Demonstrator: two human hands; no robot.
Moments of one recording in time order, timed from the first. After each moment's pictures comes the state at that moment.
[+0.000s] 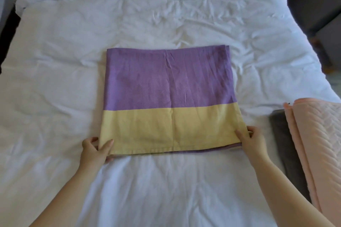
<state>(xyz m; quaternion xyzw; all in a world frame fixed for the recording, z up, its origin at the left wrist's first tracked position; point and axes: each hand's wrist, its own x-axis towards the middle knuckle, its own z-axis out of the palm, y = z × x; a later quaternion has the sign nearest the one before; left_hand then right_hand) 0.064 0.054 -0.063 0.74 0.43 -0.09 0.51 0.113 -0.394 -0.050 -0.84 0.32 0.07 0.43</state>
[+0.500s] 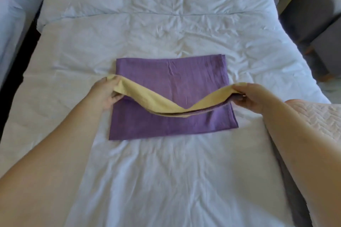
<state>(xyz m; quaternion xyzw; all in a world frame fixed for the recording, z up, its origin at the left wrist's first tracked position) 0.215 0.034 0.070 0.60 0.34 -0.08 0.72 0.224 -0.376 0.073 -0.65 0.26 0.19 0.68</state>
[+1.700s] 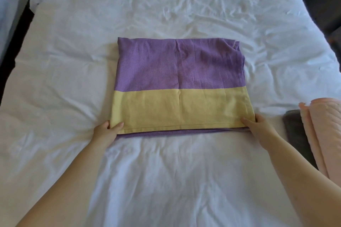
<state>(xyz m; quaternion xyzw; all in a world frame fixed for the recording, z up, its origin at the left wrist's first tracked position) 0.109 0.069 -0.079 0.76 0.39 -0.13 0.50 0.164 -0.408 -0.069 -0.81 0.30 0.17 0.48</state>
